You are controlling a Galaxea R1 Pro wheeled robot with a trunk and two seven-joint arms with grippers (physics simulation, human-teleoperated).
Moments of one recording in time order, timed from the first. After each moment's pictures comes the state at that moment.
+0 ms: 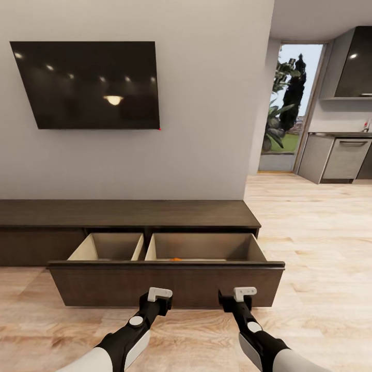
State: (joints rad) left arm -0.60 -0.09 -0.62 -0.35 0.45 -0.16 0.13; right arm -0.61 0.03 0.51 -0.24 -0.42 -0.37 -0.14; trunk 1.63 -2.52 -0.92
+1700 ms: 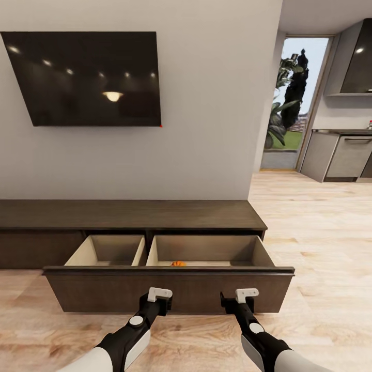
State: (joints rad) left arm -0.60 -0.09 -0.62 -0.35 0.45 -0.15 0.13; right arm -0.61 0.02 0.50 -0.23 -0.42 -0.37 -0.13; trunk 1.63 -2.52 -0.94
